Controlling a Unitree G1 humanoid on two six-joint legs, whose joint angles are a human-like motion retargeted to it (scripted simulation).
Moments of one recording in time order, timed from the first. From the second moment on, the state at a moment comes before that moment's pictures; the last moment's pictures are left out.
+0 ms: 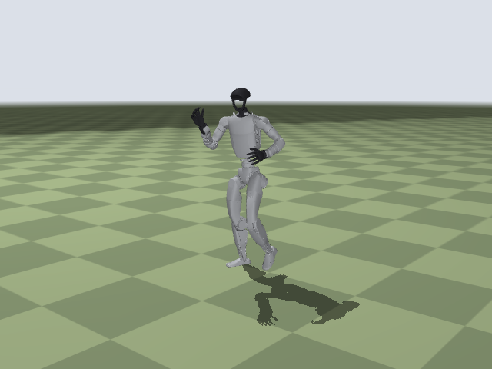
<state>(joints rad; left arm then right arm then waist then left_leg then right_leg) 0.21 0.62 -0.15 -0.14 -0.21 -0.21 0.37 -0.61 -0.43 0.08 -0.25 0.02 -0.18 -0.52 0.25 -0.12 0.21 -0.44 0.17 0.28 1.21 -0.19 0.07 0.11 -0.28 -0.23 0.09 -0.30 0.04</state>
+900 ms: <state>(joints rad) -1.03 0.55 -0.21 -0.19 -0.10 -0.24 0.49 0.55 -0.44 -0.04 -0.25 0.16 -0.30 -0.20 -0.33 0.13 0.22 0.09 0.22 0.13 0.00 -0.36 0.02 -0.64 -0.22 -0.25 1.55 -0.23 0.12</state>
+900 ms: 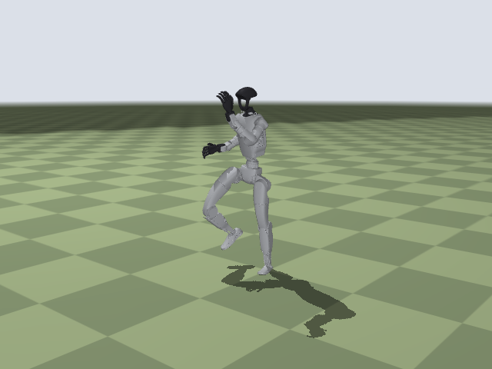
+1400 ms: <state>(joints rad) 0.80 0.53 0.05 -0.24 -0.35 -0.25 0.29 -1.01 -0.55 0.19 -0.31 -0.03 -0.20 -0.46 0.39 -0.17 0.25 -0.86 0.36 0.37 1.80 -0.30 0.05 0.06 -0.31 -0.02 0.03 -0.26 0.05</state>
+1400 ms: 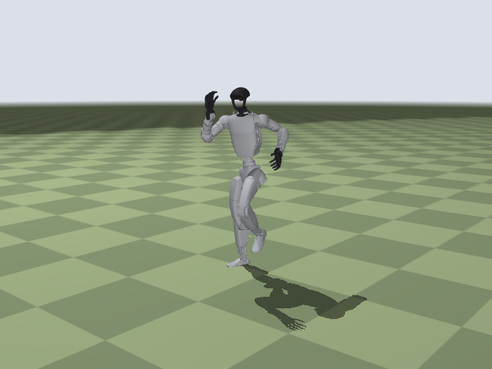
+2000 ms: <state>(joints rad) -1.10 0.52 -0.24 -0.04 -0.10 -0.19 0.48 0.57 -0.49 -0.08 -0.41 0.35 -0.28 -0.06 -0.36 0.09 0.22 0.12 0.24 0.17 0.00 -0.37 0.03 -0.66 -0.28 -0.32 1.56 -0.25 0.09</state>
